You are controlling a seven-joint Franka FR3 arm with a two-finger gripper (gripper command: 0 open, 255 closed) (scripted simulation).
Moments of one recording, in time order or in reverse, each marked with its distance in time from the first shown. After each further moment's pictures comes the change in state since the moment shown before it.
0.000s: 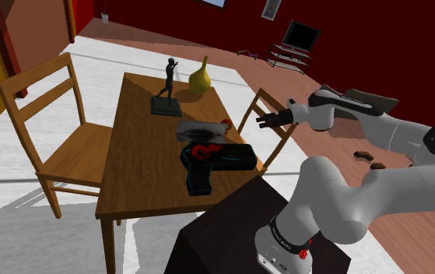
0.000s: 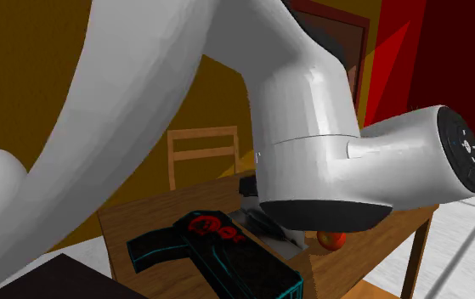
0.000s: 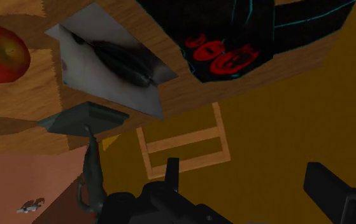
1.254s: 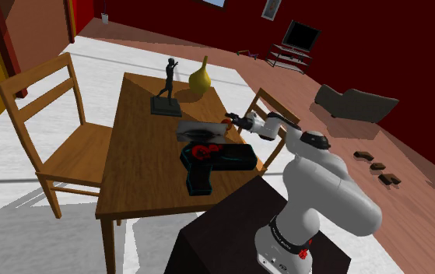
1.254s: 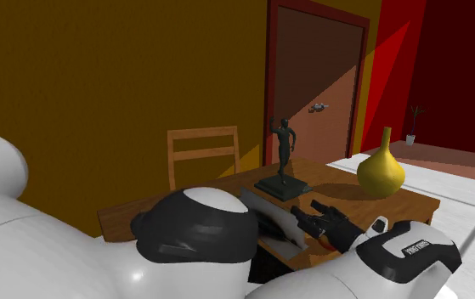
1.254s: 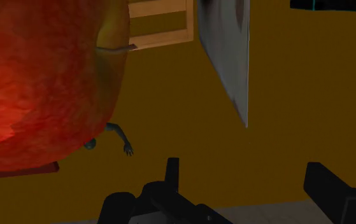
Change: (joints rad) arm 1.021 -0.748 -0.299 1.392 0.237 -0.691 -0.424
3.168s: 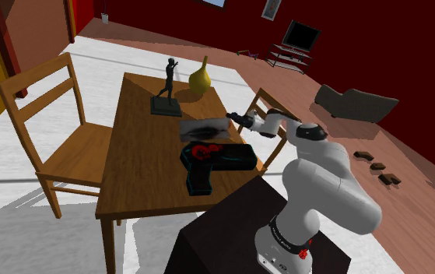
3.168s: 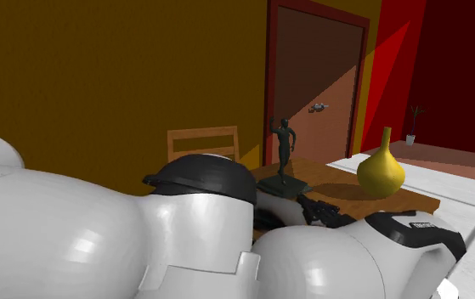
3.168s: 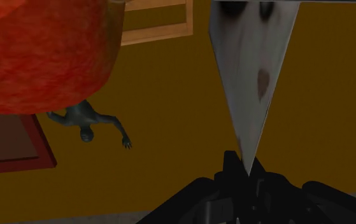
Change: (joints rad) arm 0.079 0.166 -0.257 -0.002 0.306 -0.054 -0.104
